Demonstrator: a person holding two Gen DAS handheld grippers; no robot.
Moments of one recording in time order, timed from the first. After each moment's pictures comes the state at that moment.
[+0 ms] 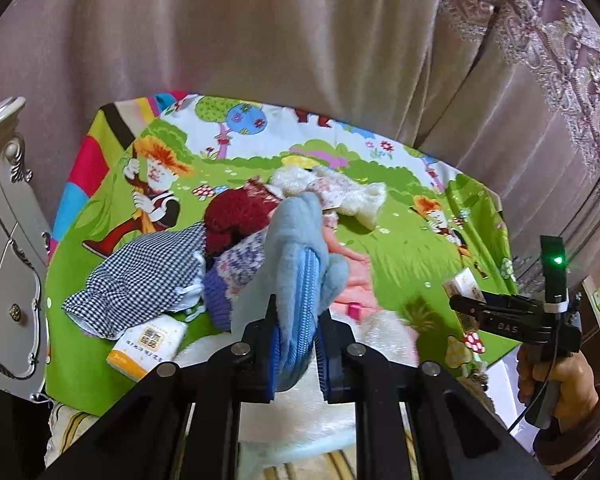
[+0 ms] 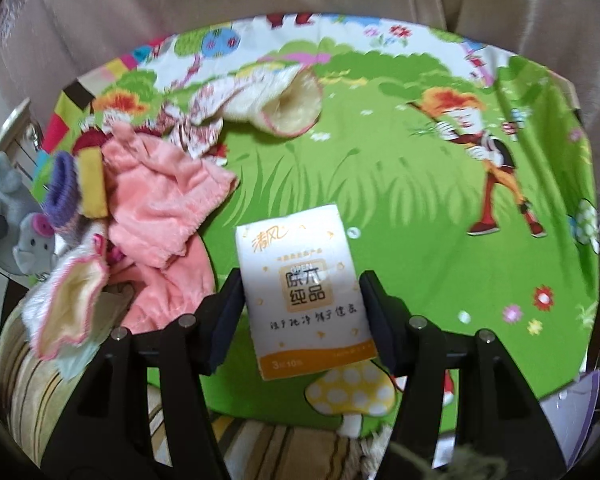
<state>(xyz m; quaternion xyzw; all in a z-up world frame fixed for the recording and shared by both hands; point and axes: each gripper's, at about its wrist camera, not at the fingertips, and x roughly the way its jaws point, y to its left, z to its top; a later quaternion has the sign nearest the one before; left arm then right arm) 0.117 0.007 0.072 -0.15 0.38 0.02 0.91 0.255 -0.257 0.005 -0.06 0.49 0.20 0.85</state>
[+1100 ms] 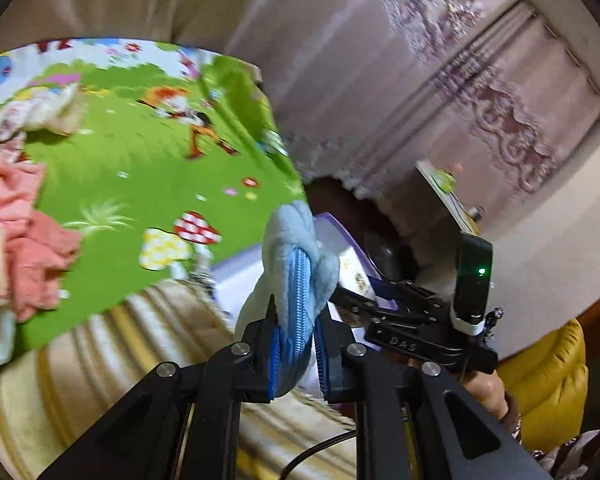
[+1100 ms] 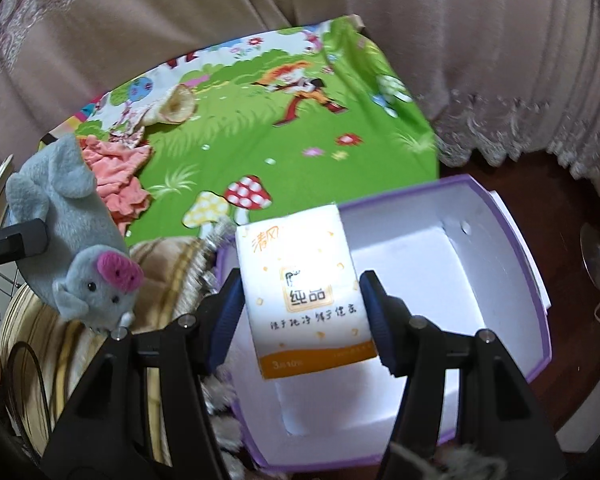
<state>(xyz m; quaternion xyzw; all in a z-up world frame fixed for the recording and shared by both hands) 0.093 -0.236 0.075 -0.16 0.47 -0.34 0.80 0.085 -0.447 0.032 0.03 0.47 0.06 0.88</state>
